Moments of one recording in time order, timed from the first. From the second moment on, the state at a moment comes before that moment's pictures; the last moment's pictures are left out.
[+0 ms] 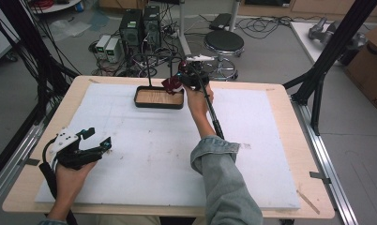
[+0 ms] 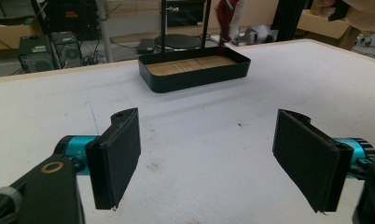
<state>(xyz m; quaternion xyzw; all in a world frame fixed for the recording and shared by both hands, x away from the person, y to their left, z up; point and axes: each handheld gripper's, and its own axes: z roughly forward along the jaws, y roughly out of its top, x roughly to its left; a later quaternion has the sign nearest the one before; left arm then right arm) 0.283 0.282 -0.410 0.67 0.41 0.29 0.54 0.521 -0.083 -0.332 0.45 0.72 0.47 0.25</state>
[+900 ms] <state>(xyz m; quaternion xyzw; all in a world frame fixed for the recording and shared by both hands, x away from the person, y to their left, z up) 0.283 0.280 -0.410 0.67 0.41 0.30 0.54 0.486 -0.142 -0.292 0.43 0.68 0.53 0.24</state>
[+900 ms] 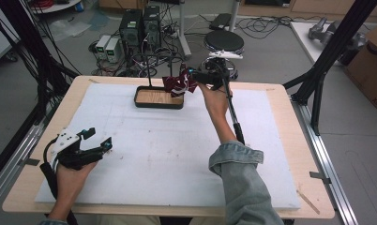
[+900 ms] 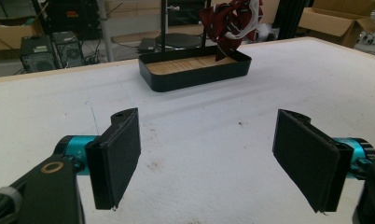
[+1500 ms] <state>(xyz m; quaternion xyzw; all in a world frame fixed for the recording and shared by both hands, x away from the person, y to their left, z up) 0.280 0.280 -0.410 0.67 0.41 0.30 0.53 0.430 -0.218 -0.273 0.43 0.64 0.56 0.31</state>
